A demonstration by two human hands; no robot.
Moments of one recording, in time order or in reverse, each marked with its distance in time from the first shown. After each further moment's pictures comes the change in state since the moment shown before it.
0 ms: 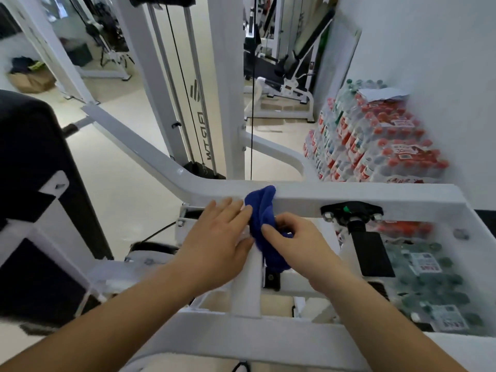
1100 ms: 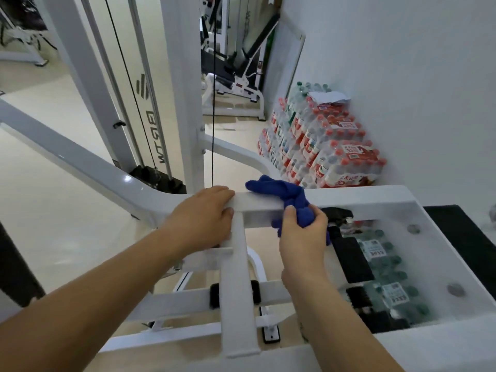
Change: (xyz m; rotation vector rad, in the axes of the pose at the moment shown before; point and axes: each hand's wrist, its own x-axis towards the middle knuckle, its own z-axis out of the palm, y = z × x) left_hand 0.098 -0.036 -0.007 -0.191 -0.138 0.032; right_hand 0.030 -0.018 0.014 0.434 0.806 0.161
